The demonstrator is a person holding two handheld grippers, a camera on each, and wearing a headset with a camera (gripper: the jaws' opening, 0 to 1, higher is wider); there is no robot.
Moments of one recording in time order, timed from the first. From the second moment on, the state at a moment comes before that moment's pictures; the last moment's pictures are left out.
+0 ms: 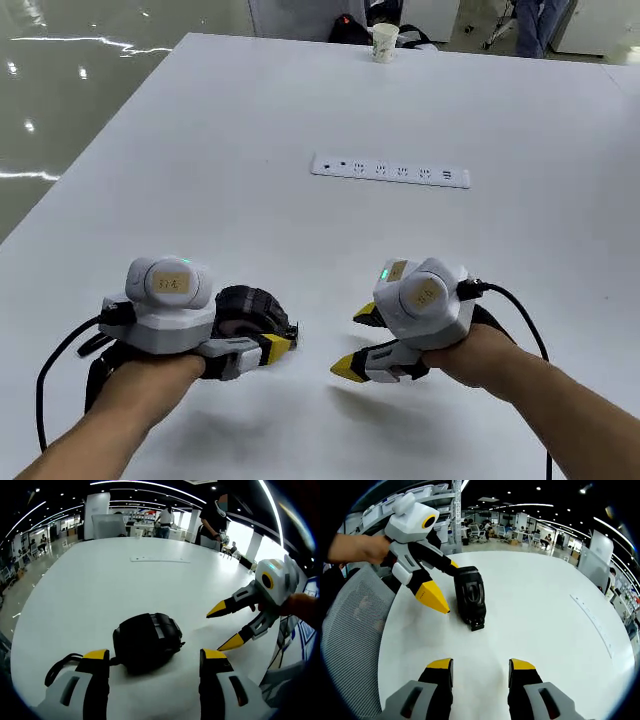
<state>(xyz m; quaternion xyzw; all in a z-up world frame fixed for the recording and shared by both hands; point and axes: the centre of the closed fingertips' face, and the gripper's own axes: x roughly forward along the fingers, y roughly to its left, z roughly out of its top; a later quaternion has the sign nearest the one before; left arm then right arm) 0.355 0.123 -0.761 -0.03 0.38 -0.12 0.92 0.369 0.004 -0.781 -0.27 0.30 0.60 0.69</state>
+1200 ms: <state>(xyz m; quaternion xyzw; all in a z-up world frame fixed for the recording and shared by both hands) 0.329 0.116 -0.748 0.01 0.32 -0.20 0.93 0.350 -0.040 -0.767 -0.19 0.28 0.54 0.77</state>
